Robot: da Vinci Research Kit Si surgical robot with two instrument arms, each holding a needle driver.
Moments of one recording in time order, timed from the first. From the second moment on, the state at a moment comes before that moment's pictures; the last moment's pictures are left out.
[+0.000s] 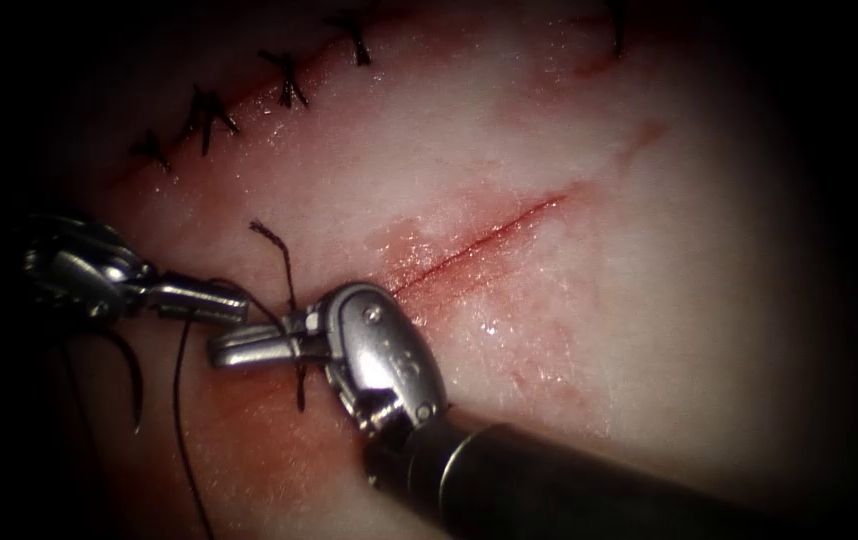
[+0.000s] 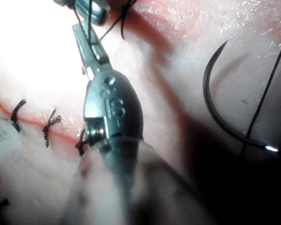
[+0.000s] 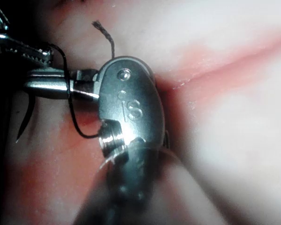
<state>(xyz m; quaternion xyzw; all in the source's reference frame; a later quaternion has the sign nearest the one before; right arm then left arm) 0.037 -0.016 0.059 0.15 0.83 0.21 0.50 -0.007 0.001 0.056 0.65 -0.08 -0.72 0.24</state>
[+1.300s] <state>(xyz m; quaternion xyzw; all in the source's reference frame) 0.036 -0.015 0.059 0.20 0.75 0.34 0.53 -0.012 -0.005 0.062 0.63 -0.14 -0.75 0.16</state>
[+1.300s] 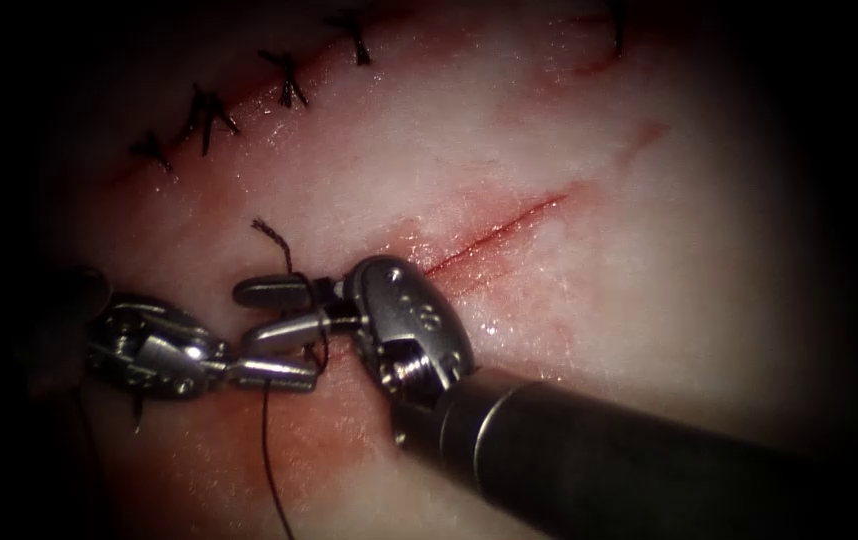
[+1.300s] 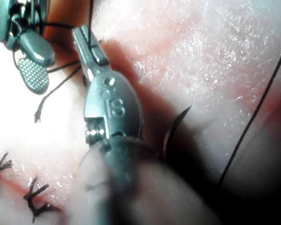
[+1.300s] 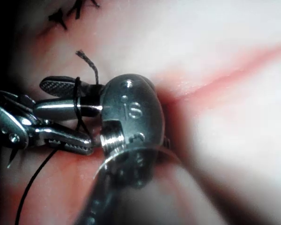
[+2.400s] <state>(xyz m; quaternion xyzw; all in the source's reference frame) 0.036 -0.015 0.059 -0.05 0.61 0.41 0.67 -0.012 -0.005 0.062 0.61 -0.17 -0.76 0.11</state>
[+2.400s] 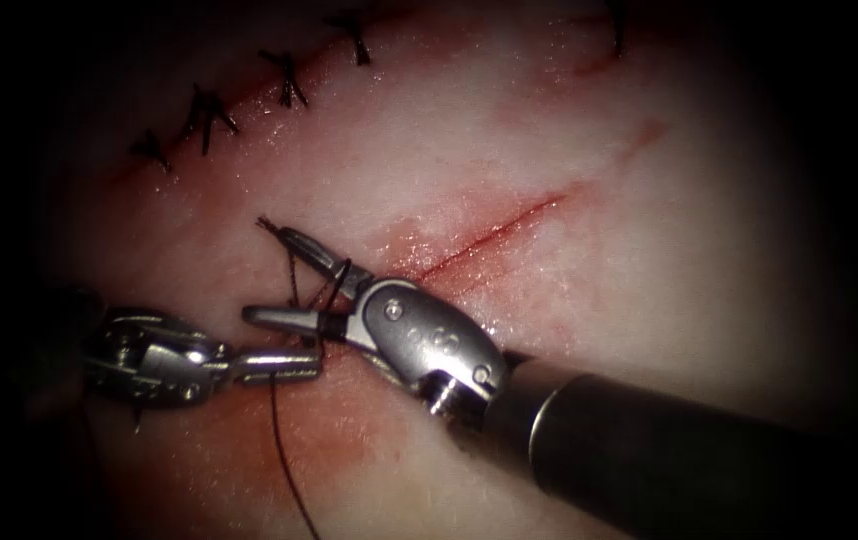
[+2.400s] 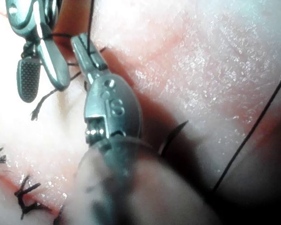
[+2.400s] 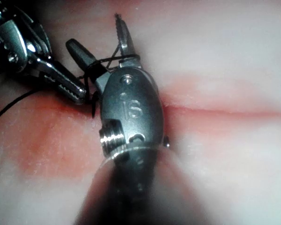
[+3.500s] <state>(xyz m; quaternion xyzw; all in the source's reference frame) 0.039 -0.015 0.060 0.04 0.58 0.50 0.64 -0.014 -0.005 0.062 0.62 -0.17 -0.76 0.11</state>
